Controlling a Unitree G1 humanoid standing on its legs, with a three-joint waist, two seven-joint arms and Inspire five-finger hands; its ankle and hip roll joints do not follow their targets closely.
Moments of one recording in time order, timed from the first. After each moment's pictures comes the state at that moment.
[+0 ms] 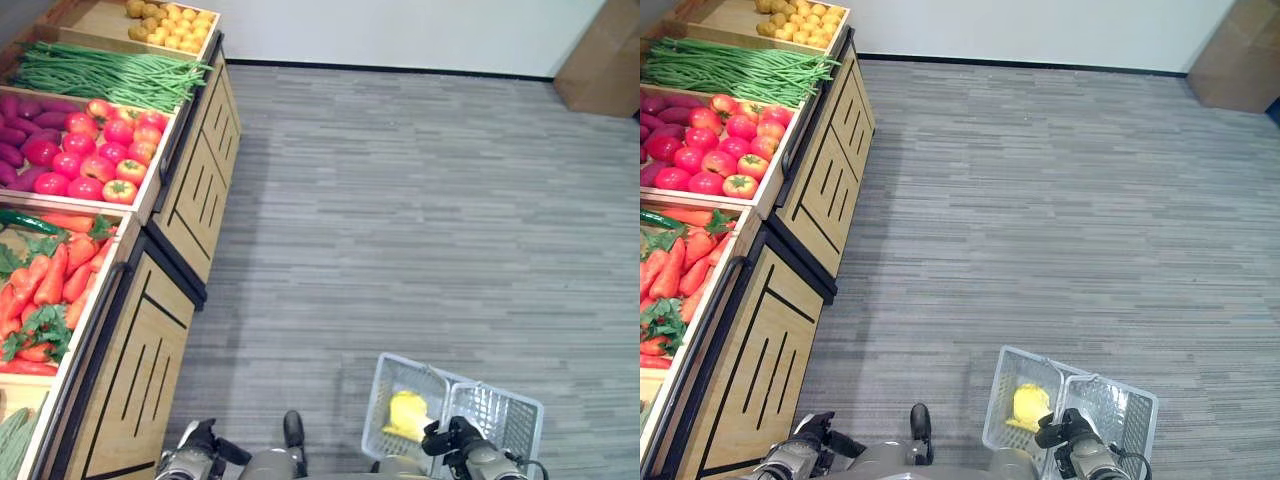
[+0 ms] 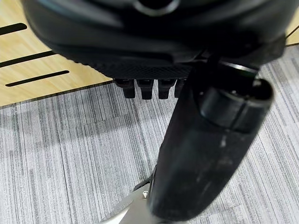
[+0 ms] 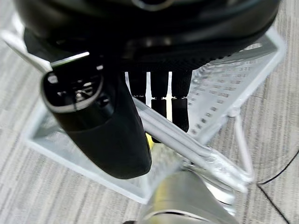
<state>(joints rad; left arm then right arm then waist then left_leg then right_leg) -0.11 0.26 -0.19 1.30 0.04 0.06 0.13 -0.08 -0.27 0.20 1.23 0.00 0.02 -0.10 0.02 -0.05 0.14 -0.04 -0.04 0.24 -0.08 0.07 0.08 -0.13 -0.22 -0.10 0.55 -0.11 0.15</state>
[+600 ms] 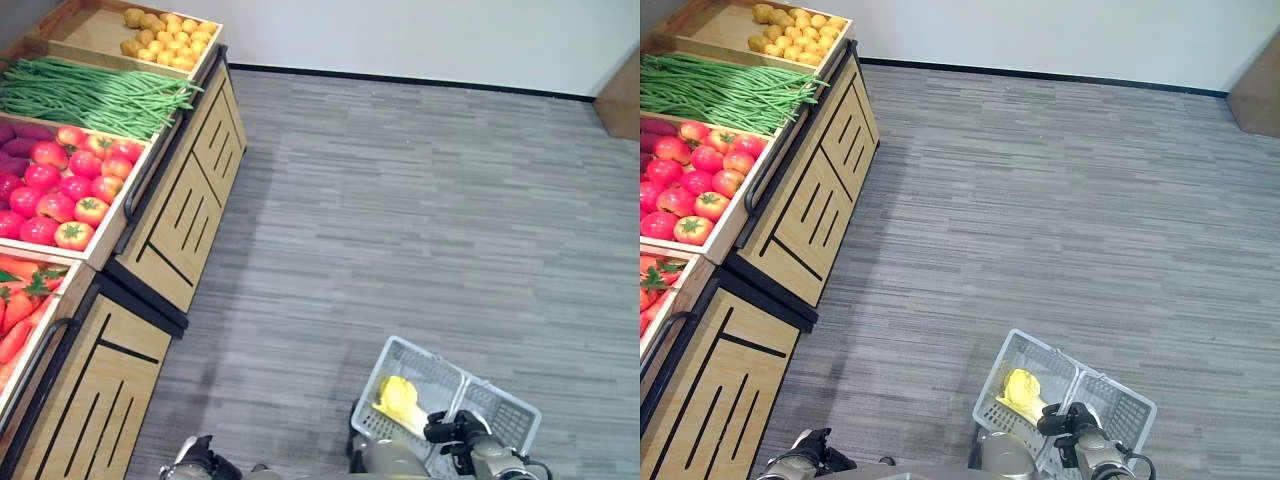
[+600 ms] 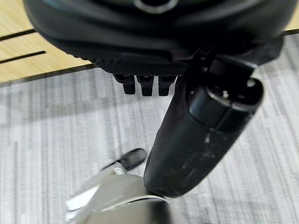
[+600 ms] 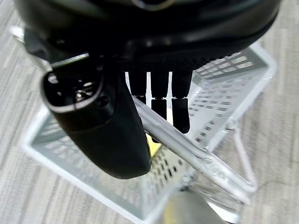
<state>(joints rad) -0.09 0.25 -0.15 1.31 0.08 0.06 0.13 -0.09 -0.28 0.13 1.20 0.09 0.02 -0.08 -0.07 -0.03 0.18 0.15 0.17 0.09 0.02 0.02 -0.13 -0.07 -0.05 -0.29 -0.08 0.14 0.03</state>
